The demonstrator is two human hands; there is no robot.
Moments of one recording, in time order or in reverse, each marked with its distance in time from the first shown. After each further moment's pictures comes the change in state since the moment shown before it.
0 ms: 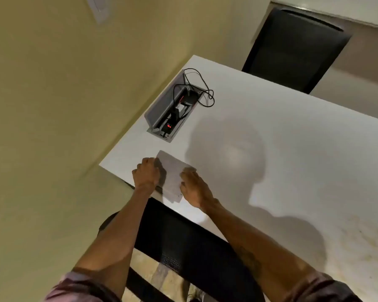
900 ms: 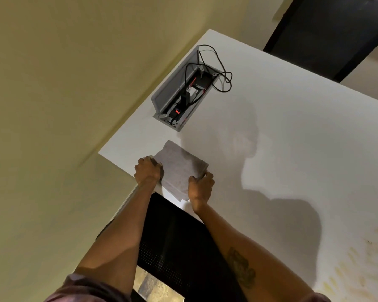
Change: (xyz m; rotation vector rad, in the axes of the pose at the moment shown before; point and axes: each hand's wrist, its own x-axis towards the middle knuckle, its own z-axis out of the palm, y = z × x) left_hand 0.055 -0.039 0.055 -0.325 -0.038 -0.335; right_hand 0.049 -0.011 0.070 0.680 0.337 0.877
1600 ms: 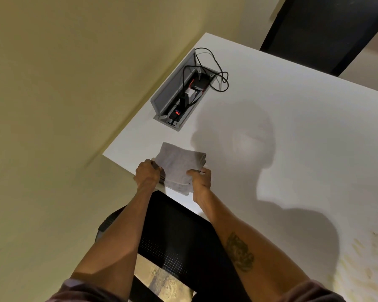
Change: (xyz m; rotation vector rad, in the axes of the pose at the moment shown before) left_hand -0.025 -0.005 -0.008 0.036 0.032 0.018; right_hand 0.007 -0.003 -0.009 0.570 -0.195 0.244
